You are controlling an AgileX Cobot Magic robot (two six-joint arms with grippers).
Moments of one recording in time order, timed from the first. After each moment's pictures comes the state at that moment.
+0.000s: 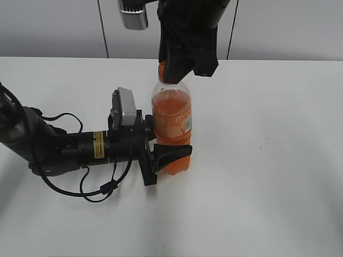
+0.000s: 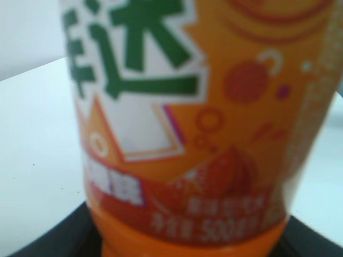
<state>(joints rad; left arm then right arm) -0.38 2.31 -0.95 1.05 -1.27 -0.28 0.70 1.89 -1.81 0.16 1.23 -1.21</state>
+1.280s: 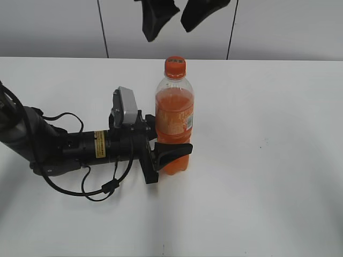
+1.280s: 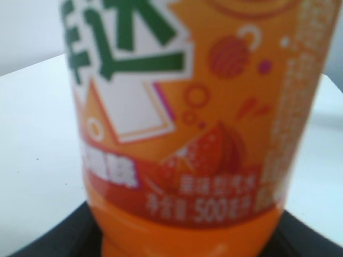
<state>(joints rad) -0.39 2.31 -0.95 1.03 -1.26 -0.29 0.70 1.89 -1.96 0.08 1.23 0.04</state>
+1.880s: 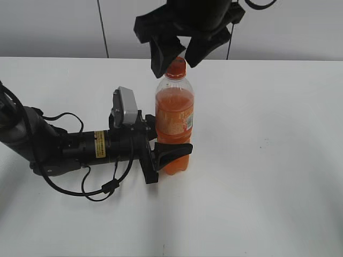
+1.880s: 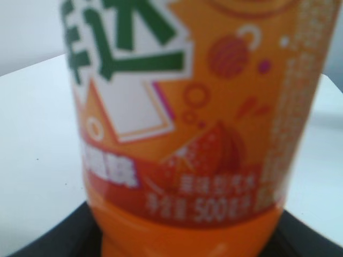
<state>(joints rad) -0.39 2.31 -0.95 1.03 -1.26 -0.30 0.70 1.89 -1.82 0.11 1.23 0.04</state>
